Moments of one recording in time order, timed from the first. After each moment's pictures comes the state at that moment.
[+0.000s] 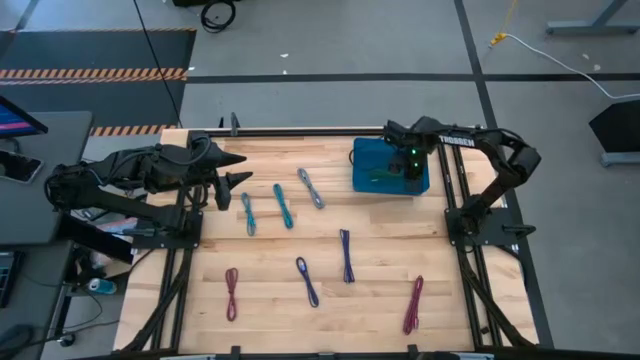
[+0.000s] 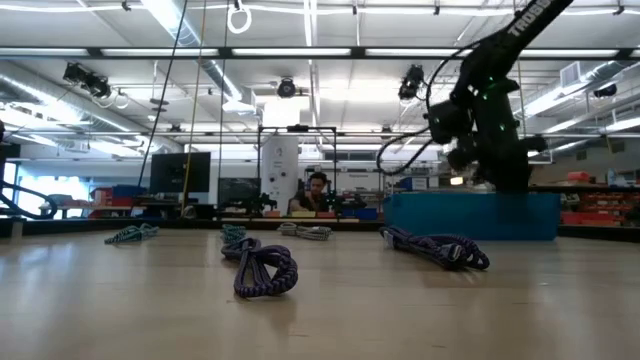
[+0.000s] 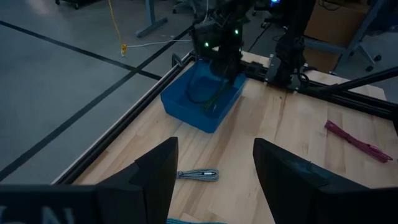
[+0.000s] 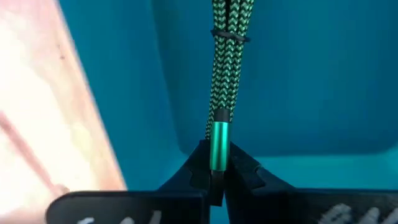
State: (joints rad) left arm -0.05 0.87 1.20 -0.75 -0.44 -0.27; right arm -0.75 1.58 0.95 -1.05 -0.03 -0.54
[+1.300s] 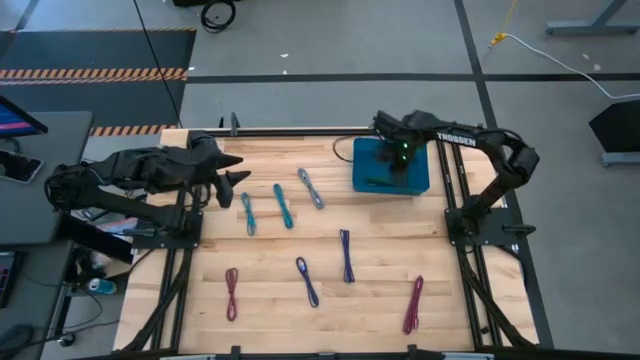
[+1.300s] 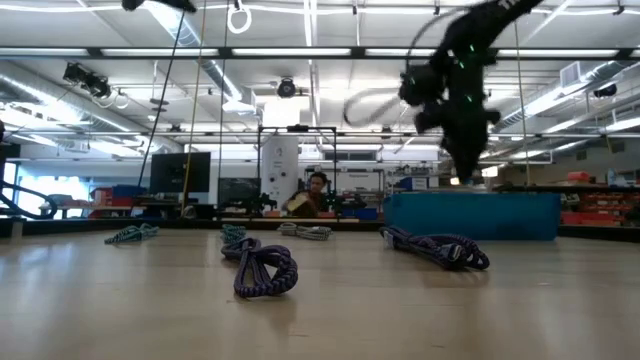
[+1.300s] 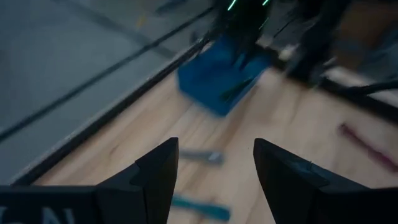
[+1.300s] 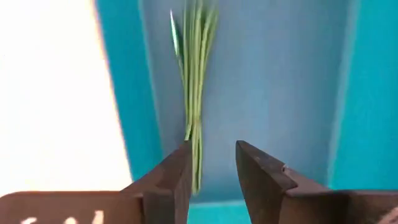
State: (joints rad) left arm -0.04 0.90 1.20 -0.87 -0.49 -0.45; right arm -0.64 1.58 1.21 -1.09 -0.06 -0.45
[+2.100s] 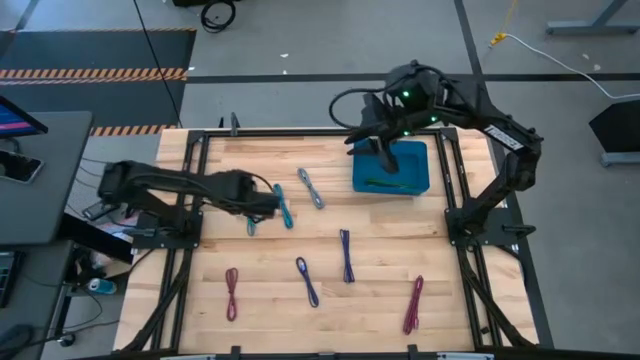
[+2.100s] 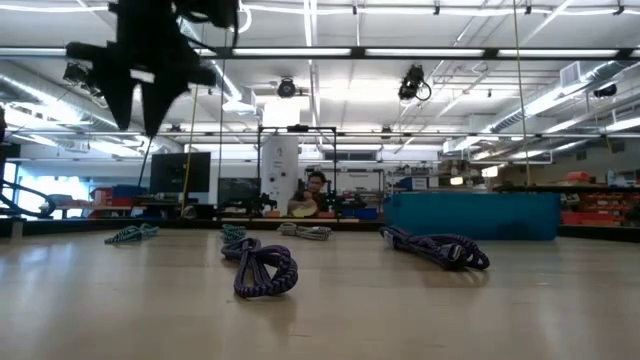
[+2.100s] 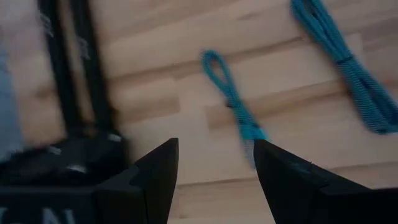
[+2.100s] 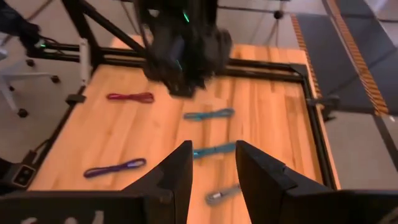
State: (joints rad) left arm -0.06 1.50 1.20 -1.41 -0.33 -1.40; right arm -0.25 1.58 2.10 -1.13 -0.33 -0.24
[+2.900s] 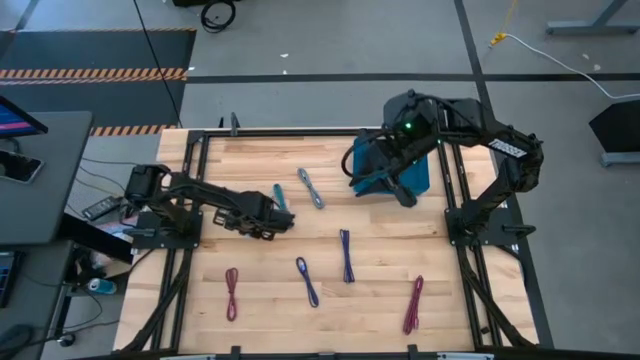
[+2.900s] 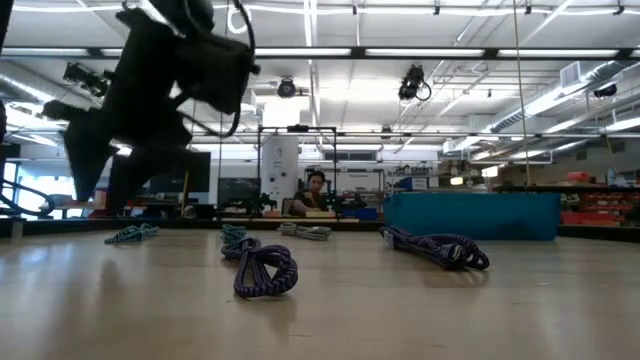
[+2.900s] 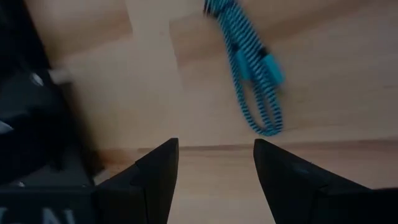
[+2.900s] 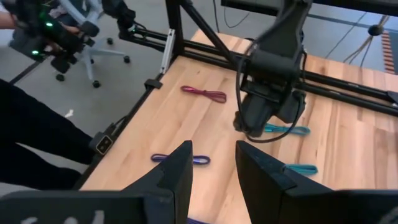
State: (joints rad) left arm -0.07 1.69 1.00 -1.17 -0.07 -1.41; right arm -0.06 1.58 2.11 -1.19 -0.43 -0.28
